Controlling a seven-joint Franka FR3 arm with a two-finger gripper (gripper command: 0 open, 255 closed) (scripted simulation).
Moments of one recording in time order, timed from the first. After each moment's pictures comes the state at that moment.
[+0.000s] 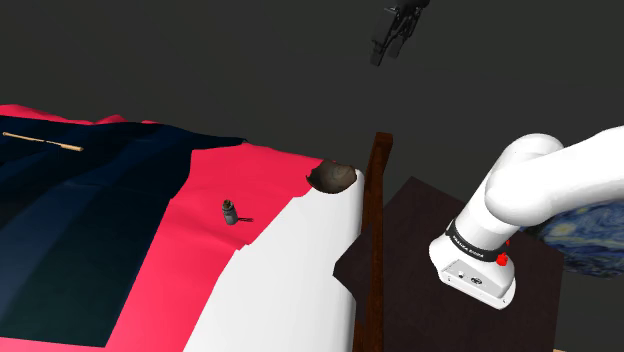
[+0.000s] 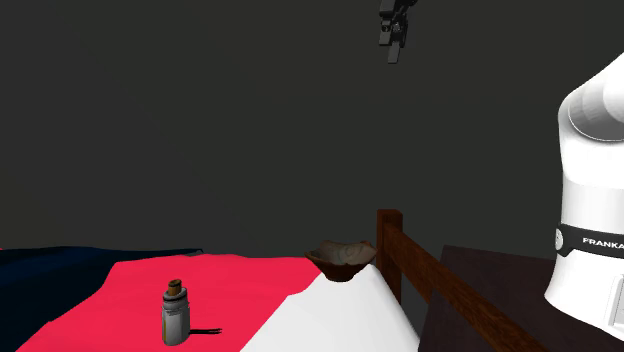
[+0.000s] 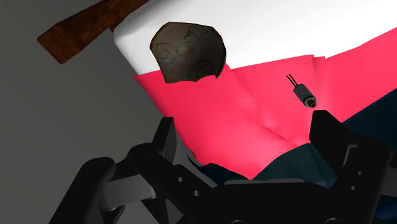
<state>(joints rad) -0.02 -0.76 0.02 -2.29 0.08 1.70 -0.07</state>
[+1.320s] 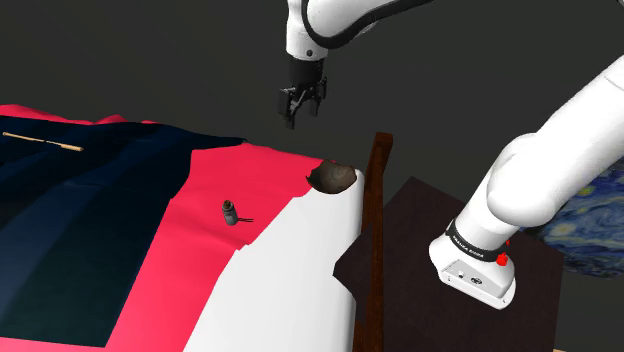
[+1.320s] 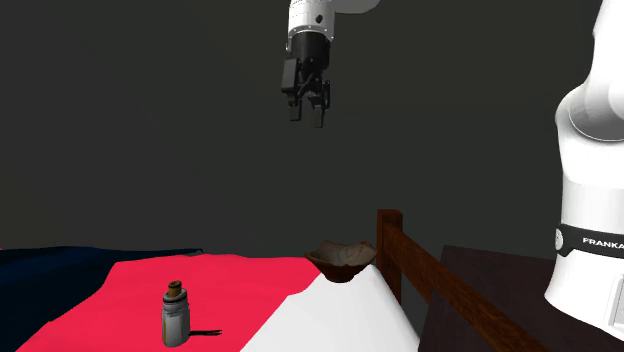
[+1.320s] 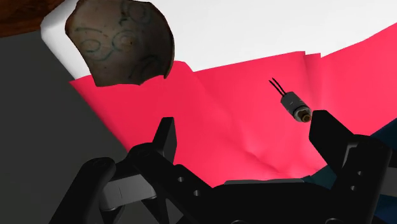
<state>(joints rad) 0.03 -0.21 0.25 -2.19 0.09 2.02 0.19</state>
